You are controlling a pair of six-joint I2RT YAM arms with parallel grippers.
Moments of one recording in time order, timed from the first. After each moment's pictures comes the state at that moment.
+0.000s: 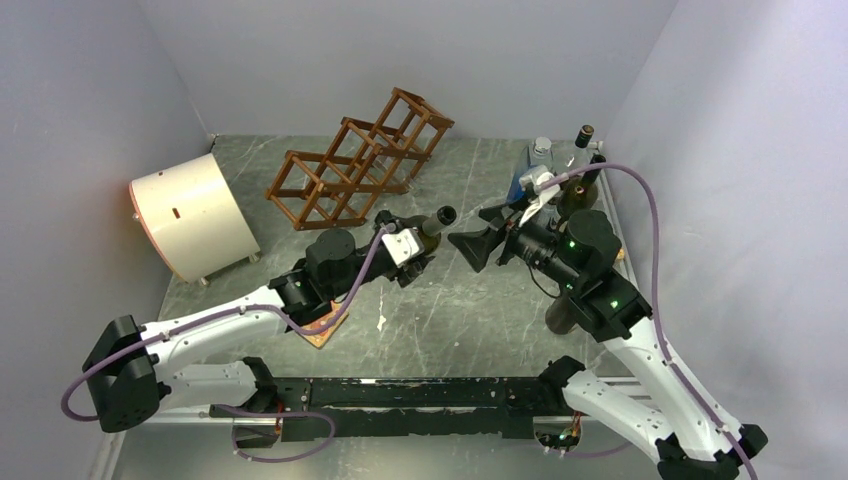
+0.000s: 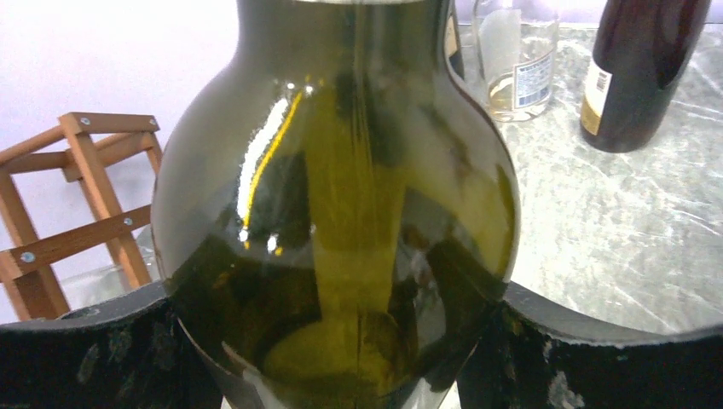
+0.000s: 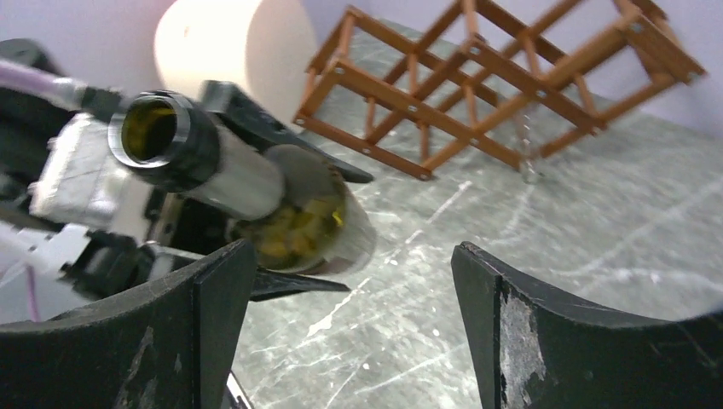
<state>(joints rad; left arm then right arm) -0.96 1.14 0.74 0.34 0.03 0.33 0.60 0.75 0.97 -0.28 -0.20 0.20</state>
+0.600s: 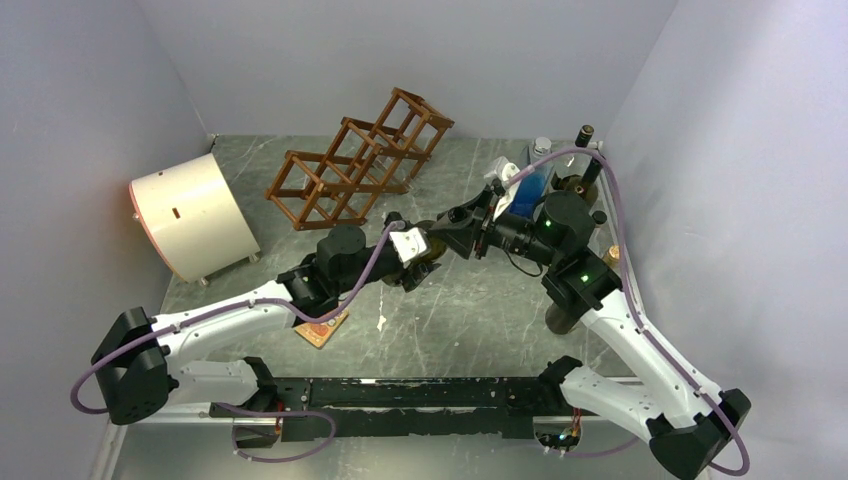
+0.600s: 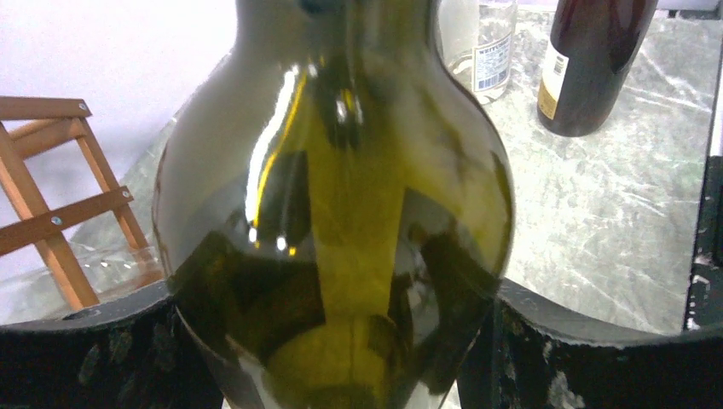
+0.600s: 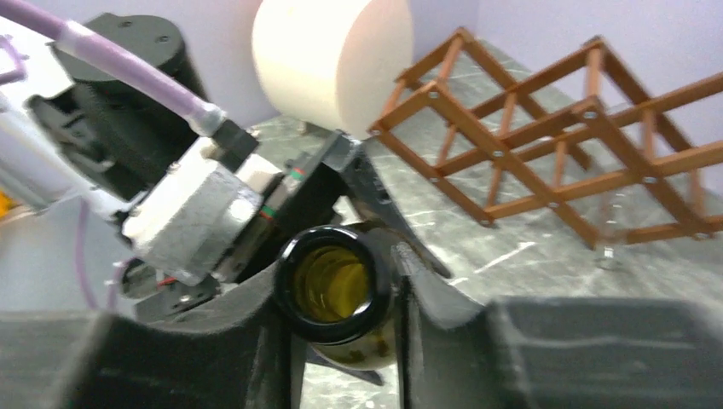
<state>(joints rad) -0.95 1.20 0.78 0.30 0.12 0.28 0.60 0.92 0.98 -0.06 -0.56 0.13</state>
